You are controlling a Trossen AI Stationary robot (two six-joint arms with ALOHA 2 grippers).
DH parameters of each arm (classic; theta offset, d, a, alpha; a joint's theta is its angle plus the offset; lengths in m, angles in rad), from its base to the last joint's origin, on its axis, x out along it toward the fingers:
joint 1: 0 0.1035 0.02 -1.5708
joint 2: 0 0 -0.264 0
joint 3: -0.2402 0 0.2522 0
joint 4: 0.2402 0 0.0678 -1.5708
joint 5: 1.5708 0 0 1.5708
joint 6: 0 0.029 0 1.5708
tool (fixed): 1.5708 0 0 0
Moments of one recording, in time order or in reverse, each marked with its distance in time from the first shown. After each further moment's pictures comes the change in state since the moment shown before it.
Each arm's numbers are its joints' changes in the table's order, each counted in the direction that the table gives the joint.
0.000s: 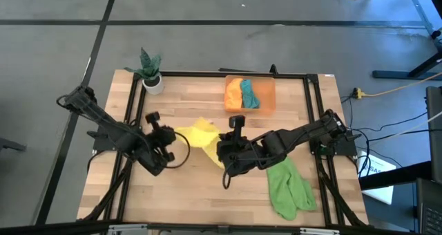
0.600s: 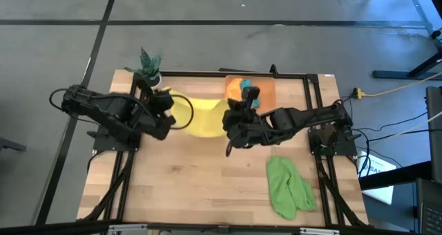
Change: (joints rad) left arm 0.284 -0.019 -0.320 0.198 -0.265 0.343; right arm -0.122 -0.100 0.000 -0.022 0.280 -0.151
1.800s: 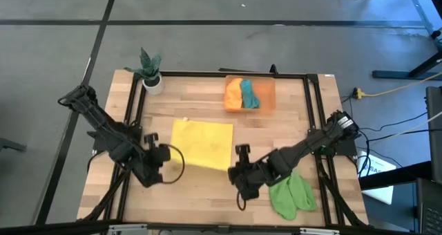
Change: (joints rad) left arm -0.429 0.000 0.463 -0.383 0.708 -0.452; right arm 0.232 -0.008 0.436 -0.208 -0.684 0.384
